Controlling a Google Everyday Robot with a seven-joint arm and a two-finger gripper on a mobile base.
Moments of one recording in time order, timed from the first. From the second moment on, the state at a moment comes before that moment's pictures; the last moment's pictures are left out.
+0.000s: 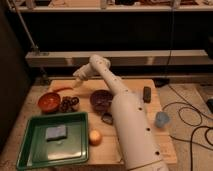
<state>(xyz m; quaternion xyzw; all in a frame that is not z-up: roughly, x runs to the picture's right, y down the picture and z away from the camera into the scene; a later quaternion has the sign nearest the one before) -0.202 -0.067 0.983 -0.22 -0.37 0.10 0.90</state>
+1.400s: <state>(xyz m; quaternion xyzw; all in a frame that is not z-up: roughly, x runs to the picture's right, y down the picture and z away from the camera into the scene) -0.205 -0.031 1.001 -0.25 -0.33 0.12 0.90</state>
